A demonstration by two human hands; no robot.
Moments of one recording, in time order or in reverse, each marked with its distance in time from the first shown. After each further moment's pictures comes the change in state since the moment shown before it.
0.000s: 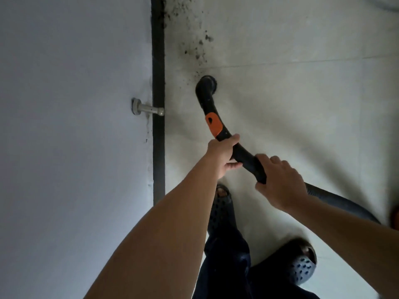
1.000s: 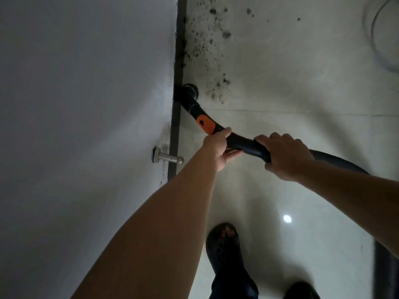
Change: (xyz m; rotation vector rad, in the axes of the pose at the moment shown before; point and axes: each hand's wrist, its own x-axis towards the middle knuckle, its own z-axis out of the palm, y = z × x) left_hand 0.018 0.151 -0.019 -0.317 -0.018 -0.017; right_hand 0.160 -0.036 -0.117 -0.235 -0.082 -0.155
